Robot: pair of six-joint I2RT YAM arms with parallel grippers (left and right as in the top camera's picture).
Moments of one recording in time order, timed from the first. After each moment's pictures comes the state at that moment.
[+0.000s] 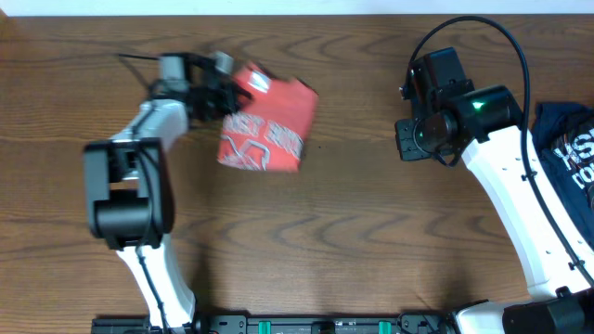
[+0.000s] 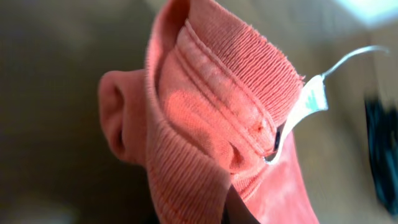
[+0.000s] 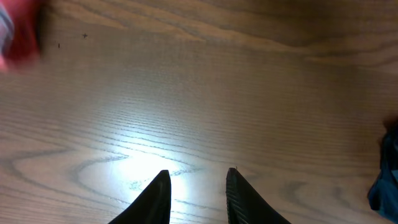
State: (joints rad) left arm 0.08 2.11 1.37 -0.16 0.72 -0.26; right arm 0.31 1.56 1.51 -1.23 0.07 0.16
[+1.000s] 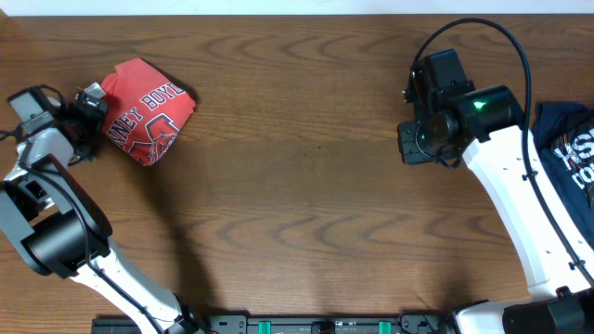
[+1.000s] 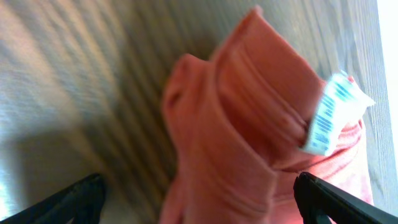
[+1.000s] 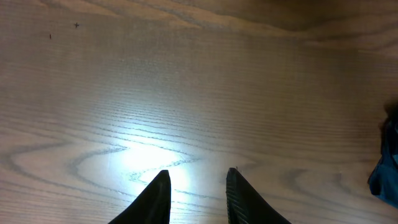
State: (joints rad) left arm 0.61 2.11 1.39 -0.24 0.33 -0.65; right arm 0.31 1.56 1.51 -1.27 0.07 0.19
